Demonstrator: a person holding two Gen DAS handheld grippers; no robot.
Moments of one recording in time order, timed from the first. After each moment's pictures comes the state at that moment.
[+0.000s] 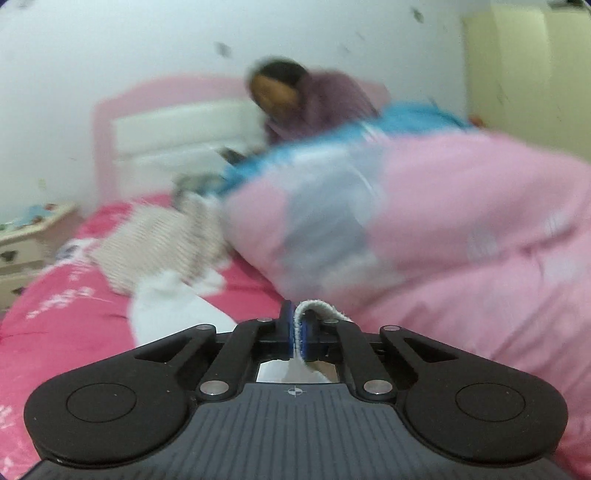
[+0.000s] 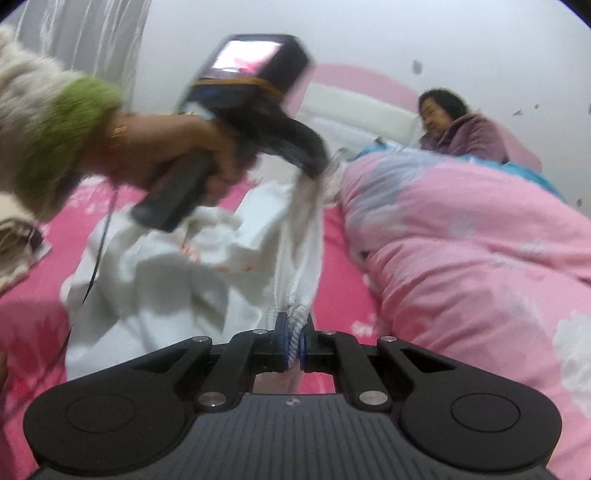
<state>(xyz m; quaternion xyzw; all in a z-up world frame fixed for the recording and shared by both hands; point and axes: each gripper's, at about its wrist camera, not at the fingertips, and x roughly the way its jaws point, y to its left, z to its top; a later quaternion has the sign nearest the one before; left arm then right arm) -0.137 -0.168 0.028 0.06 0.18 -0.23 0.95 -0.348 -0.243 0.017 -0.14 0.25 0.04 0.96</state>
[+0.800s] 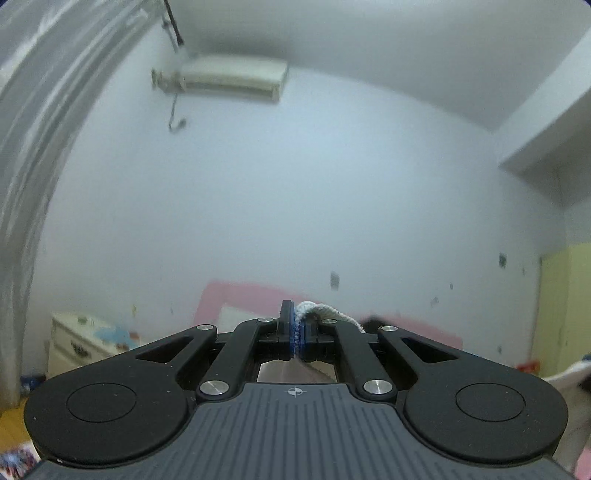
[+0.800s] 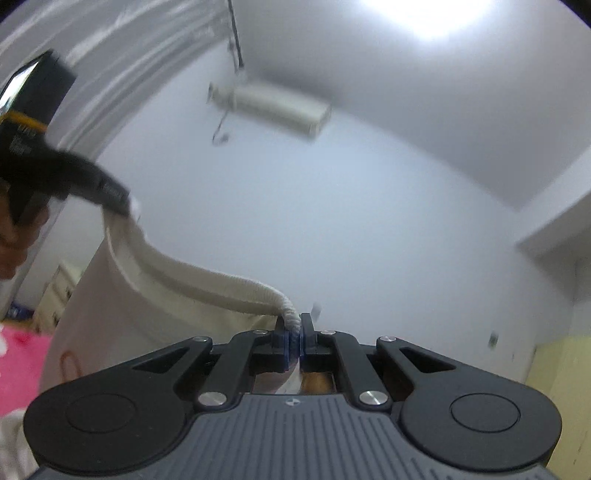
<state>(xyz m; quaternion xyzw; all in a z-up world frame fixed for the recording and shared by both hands) -0.197 -0.029 0.243 -0.13 -0.11 -0.12 0.98 -0.307 -0.206 0.261 -0.28 -0.14 -0.06 0.95</state>
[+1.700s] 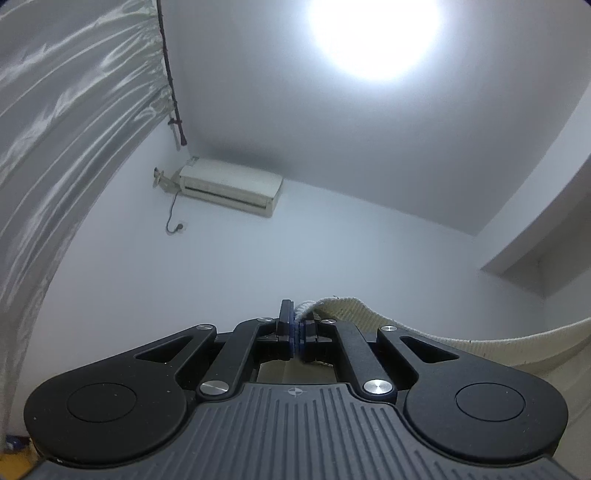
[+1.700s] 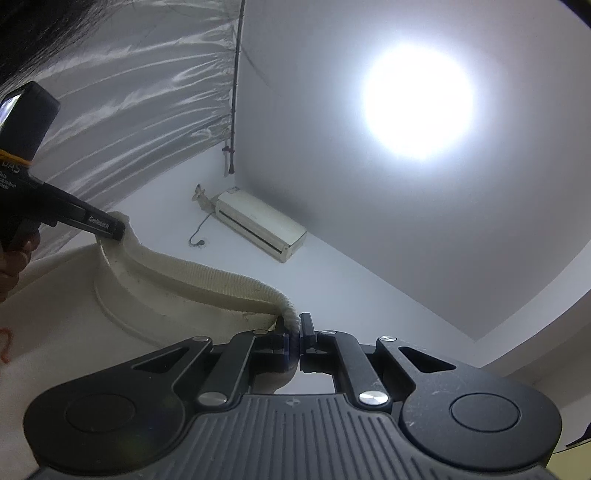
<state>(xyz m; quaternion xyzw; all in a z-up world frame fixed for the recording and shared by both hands) -0.288 0.018 0.311 -0.16 -0.25 -0.11 0.95 -0.423 -0.151 0.353 -0.34 -0.29 -0.07 0.89</state>
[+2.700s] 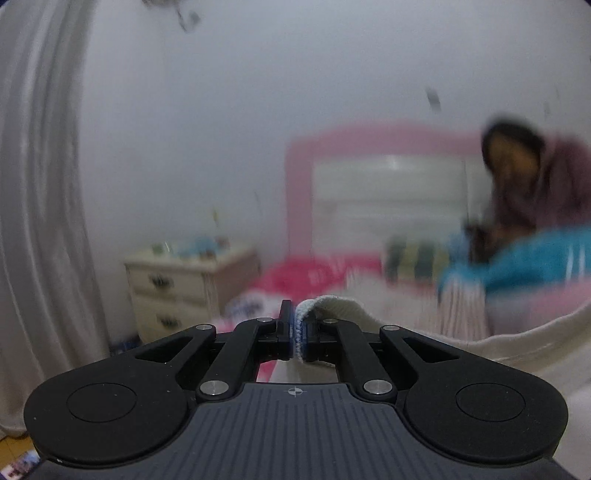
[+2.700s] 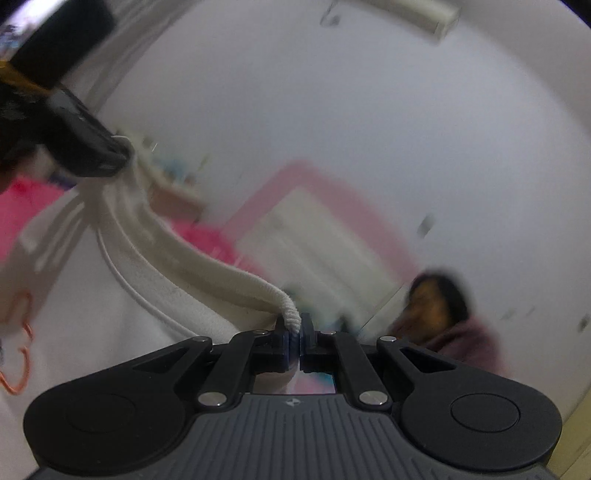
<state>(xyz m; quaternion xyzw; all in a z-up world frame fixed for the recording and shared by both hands) 0.109 -0.023 0.026 0.05 0.14 0.01 0.99 0.030 -0.187 0.046 -0.36 0.10 0.01 0.93</state>
